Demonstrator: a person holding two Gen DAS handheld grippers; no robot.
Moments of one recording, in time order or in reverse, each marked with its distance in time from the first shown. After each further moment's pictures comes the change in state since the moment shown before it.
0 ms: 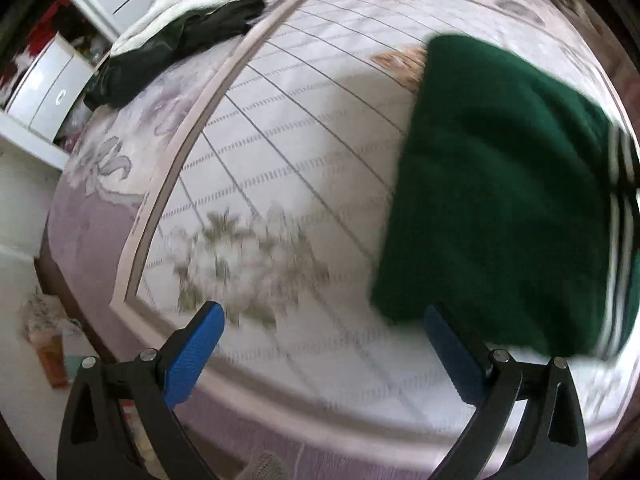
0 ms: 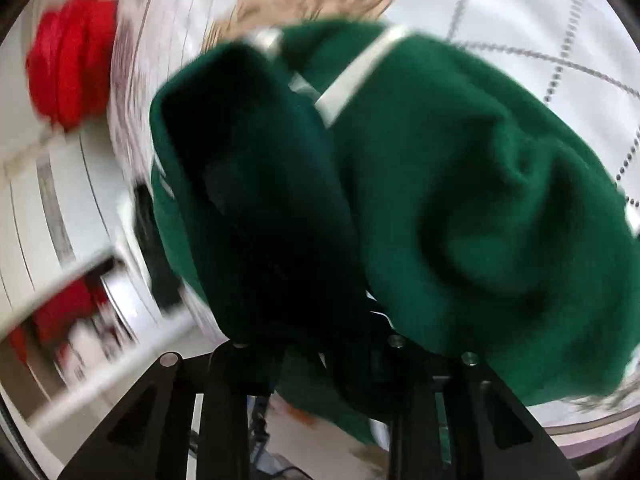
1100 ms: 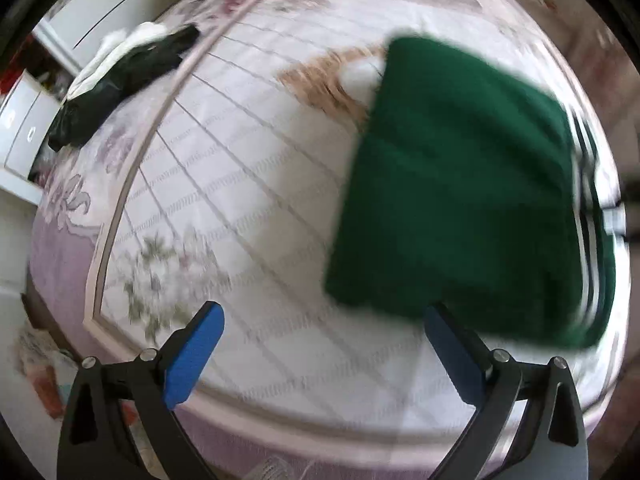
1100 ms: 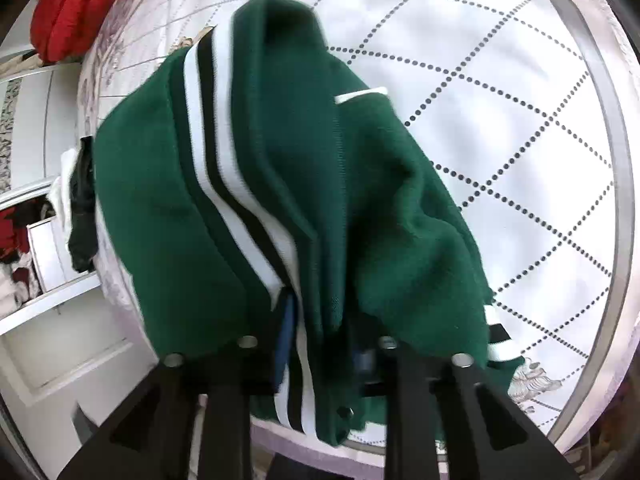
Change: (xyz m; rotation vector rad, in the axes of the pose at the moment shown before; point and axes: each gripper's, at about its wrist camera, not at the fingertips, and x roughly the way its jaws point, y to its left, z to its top) left arm -0.015 -0.069 0.032 0.039 -0.060 -0.101; right arm -0.088 -0.073 0.016 -0.151 -0.113 -0.283
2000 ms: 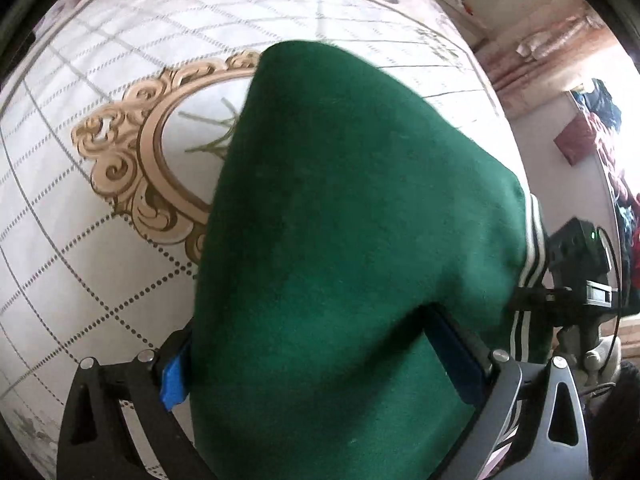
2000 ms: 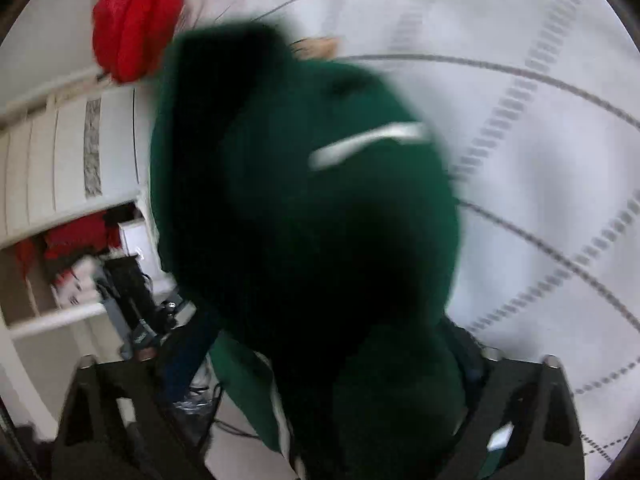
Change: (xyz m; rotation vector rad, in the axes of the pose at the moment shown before) left arm 0.094 -0.063 0.122 0.146 0.098 -0.510; right arm 0.018 -0.046 0.034 -0.069 -0.020 0.364
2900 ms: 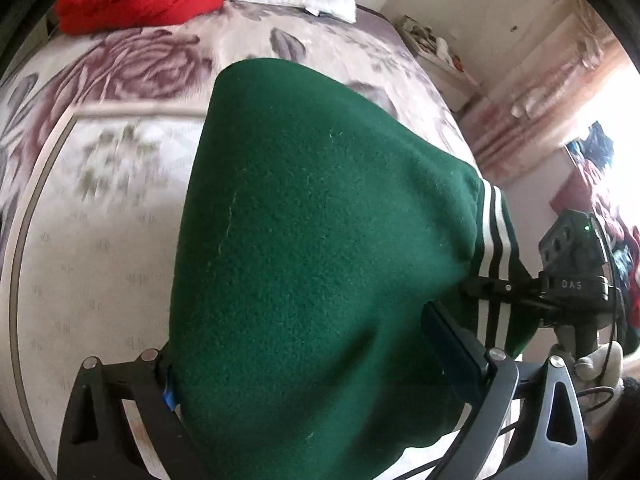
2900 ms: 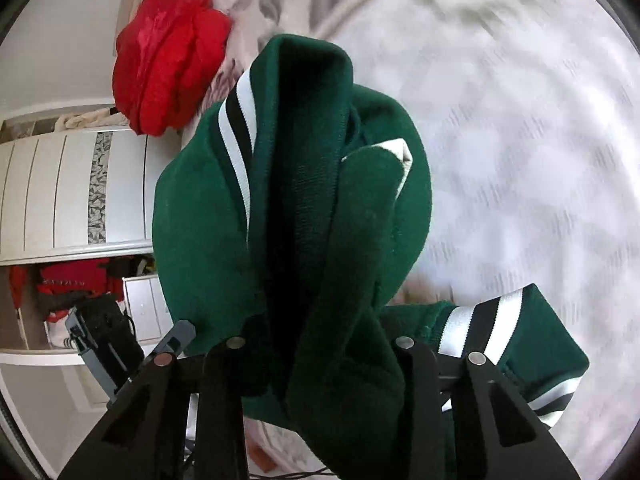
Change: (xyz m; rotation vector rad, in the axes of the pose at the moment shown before) left arm -0.026 0.019 0.255 0.051 -0.171 -0.005; right arm -0.060 0.117 0.230 -0.022 -0.223 -0.003
